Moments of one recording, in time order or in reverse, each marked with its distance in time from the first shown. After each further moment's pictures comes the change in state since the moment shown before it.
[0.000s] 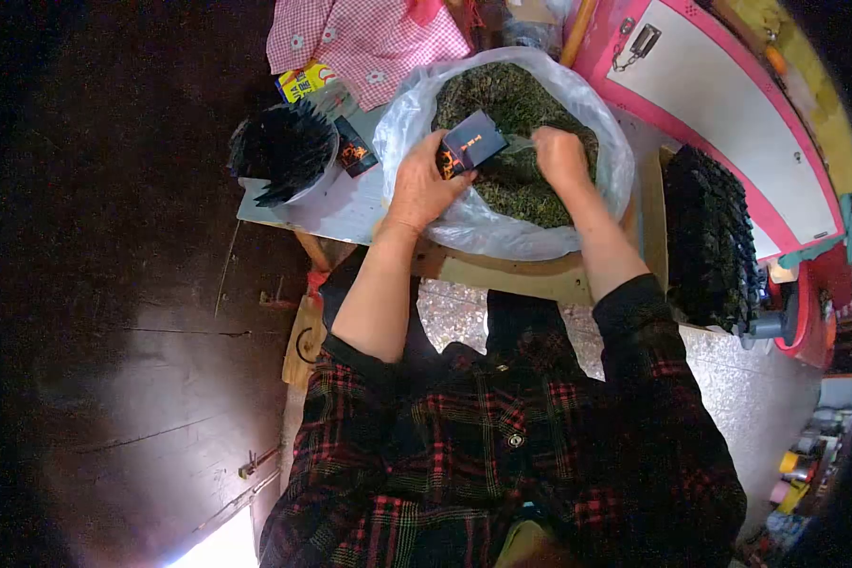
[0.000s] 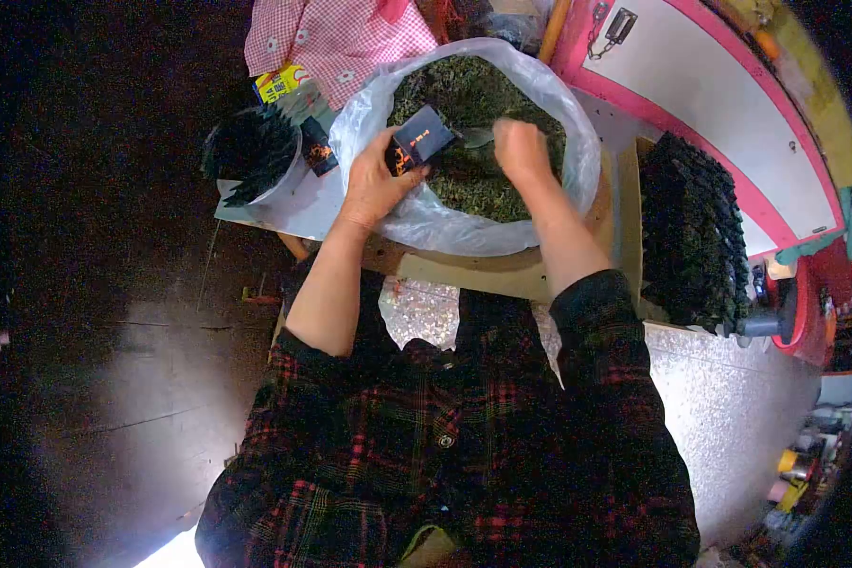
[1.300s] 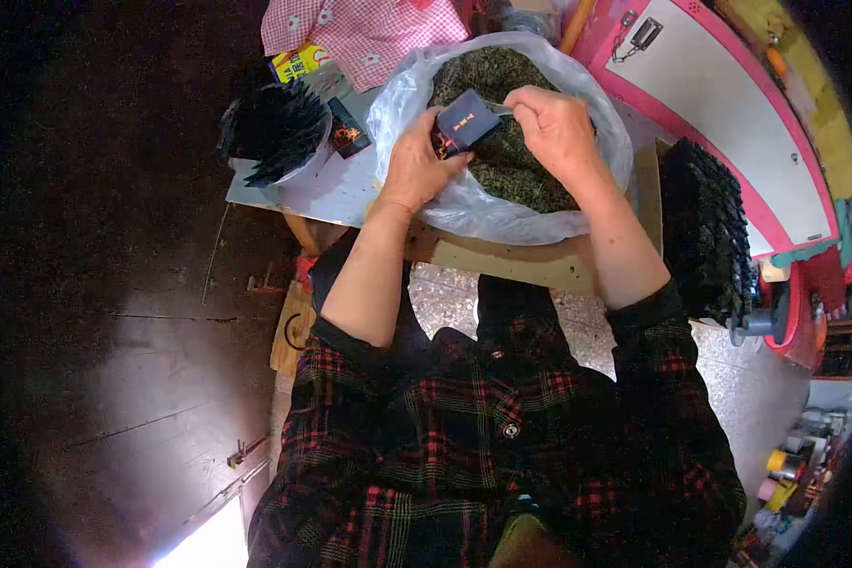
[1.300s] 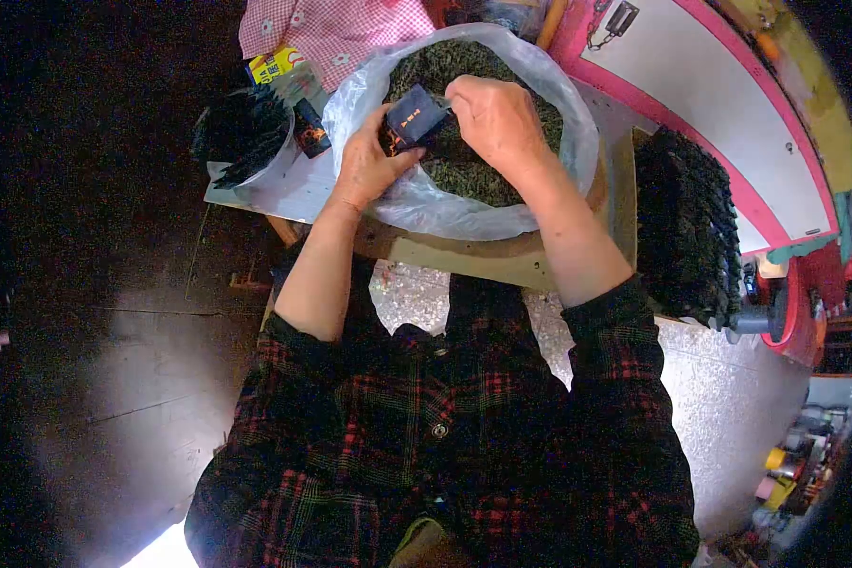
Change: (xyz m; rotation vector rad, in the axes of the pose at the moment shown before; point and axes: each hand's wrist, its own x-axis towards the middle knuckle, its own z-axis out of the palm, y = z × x) left_hand -0.001 0.001 -0.001 -0.057 0.004 -0.035; right_hand 0.000 -0.097 -0.096 0.333 0.131 -0.301
